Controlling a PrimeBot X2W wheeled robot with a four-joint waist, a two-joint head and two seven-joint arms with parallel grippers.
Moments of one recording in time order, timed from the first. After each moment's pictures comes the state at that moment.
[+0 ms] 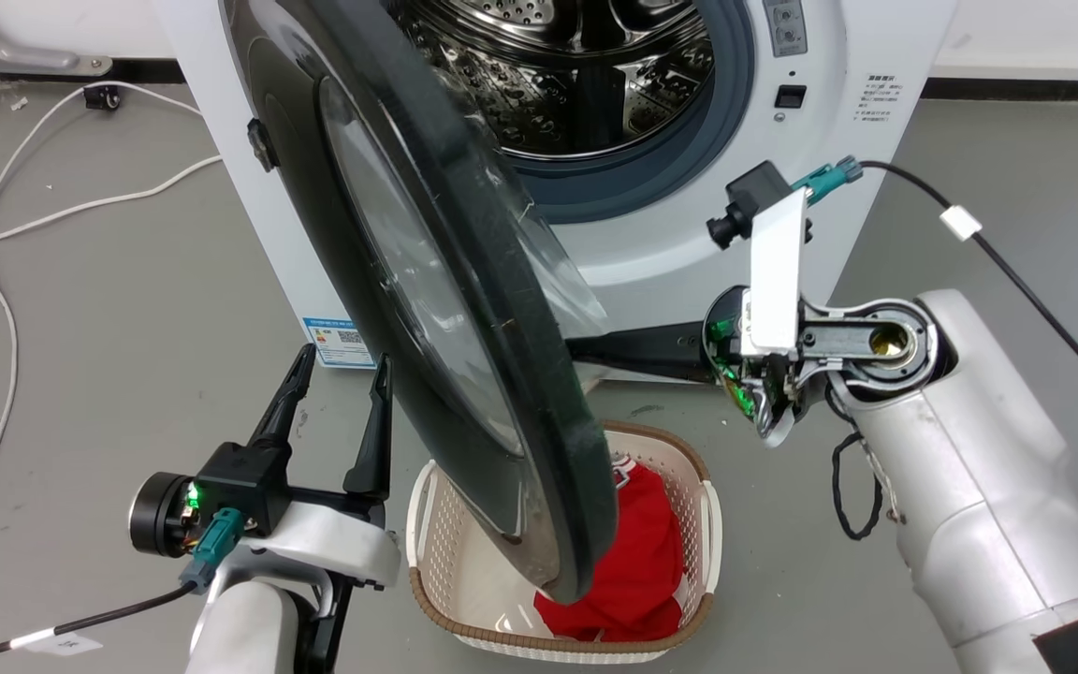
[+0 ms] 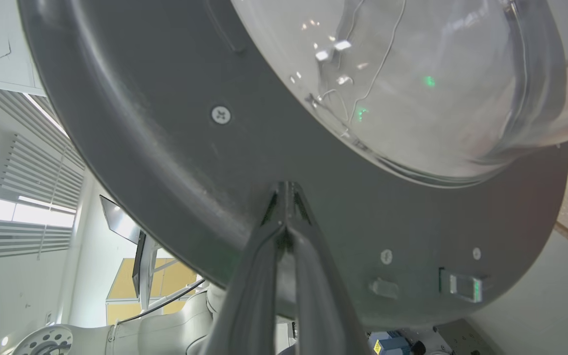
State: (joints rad) left arm -0.20 0.06 -0.05 0.20 -0.07 -0.13 -0.26; right arm -0.83 -0.06 0.32 0.65 1.48 0.13 1.07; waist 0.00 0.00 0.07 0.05
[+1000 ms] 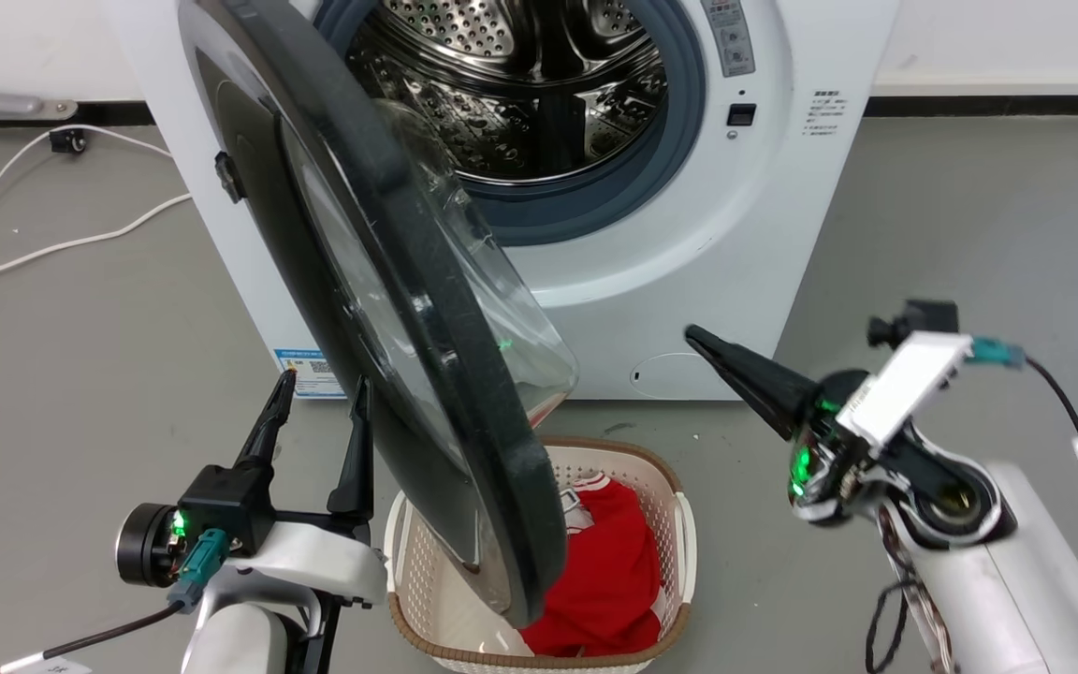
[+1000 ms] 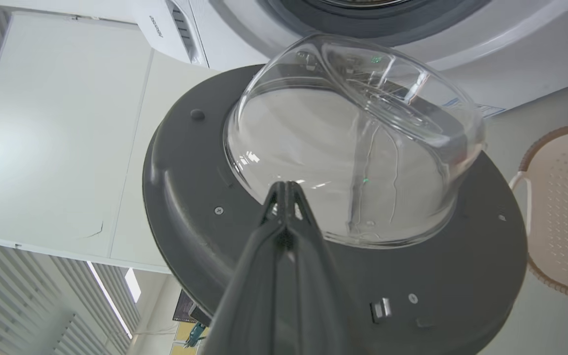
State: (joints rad) left arm -0.16 0.06 -0.03 0.20 -0.08 -0.11 -0.26; right arm -0.50 -0.09 0.20 0.45 1.59 0.13 0.61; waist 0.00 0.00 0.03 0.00
